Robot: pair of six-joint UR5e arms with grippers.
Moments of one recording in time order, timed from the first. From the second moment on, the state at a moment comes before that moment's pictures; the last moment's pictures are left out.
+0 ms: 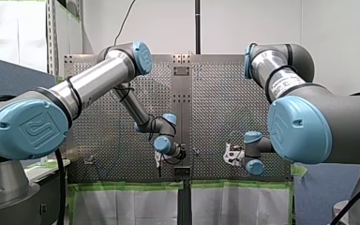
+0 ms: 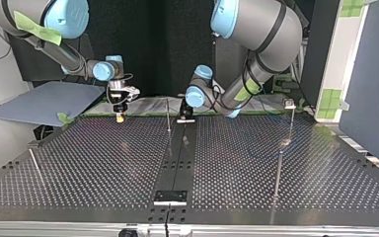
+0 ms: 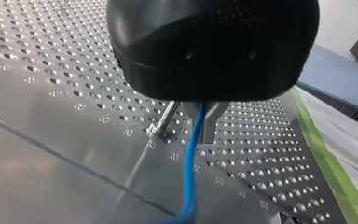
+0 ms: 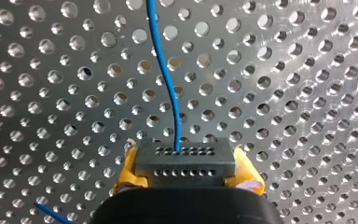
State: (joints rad) left arm -0.46 -2.58 -1.29 -2.75 -1.60 -1.91; right arm 1.83 -0.50 1.51 -1.05 1.42 1.68
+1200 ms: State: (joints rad) left arm -0.48 -2.58 -1.29 -2.75 -1.67 -1.76; right arm 1.82 -0.50 1.47 -1.04 1.41 1.69
